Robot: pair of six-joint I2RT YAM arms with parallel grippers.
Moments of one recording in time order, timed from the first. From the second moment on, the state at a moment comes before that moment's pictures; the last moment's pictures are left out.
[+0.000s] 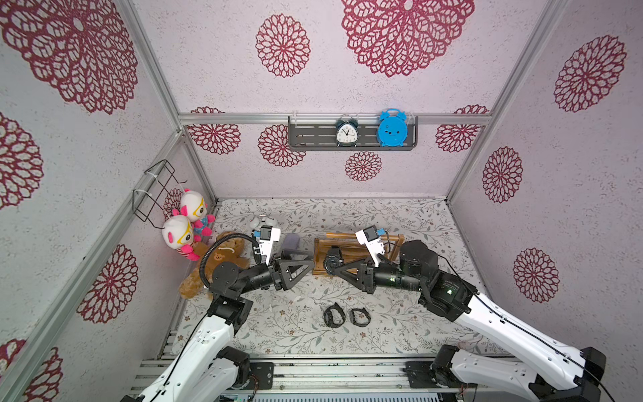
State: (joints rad) left arm -0.36 0.86 0.56 0.67 0.92 -1.02; right arm 0.89 1.02 1.02 -0.22 -0.42 0.62
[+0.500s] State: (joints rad) left arm -0.44 0.87 0.60 0.57 0.91 -0.96; right arm 0.88 1.07 1.07 -0.17 -0.48 0.62
